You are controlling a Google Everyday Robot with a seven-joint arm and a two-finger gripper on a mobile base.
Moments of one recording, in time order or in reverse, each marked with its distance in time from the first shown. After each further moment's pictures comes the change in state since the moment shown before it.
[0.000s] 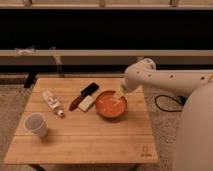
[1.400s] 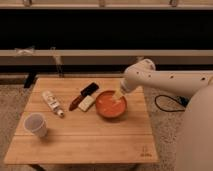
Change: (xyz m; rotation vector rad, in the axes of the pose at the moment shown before) arm -0.008 0.020 -0.002 -0.024 -0.021 -0.133
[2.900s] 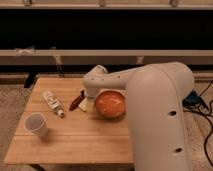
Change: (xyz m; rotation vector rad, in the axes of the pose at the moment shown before) arm -0.103 0.143 0.114 -0.169 0.032 -0.730
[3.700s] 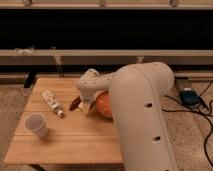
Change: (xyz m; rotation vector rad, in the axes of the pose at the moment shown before) arm -0.014 0.002 0.044 -0.022 0.051 -0.026
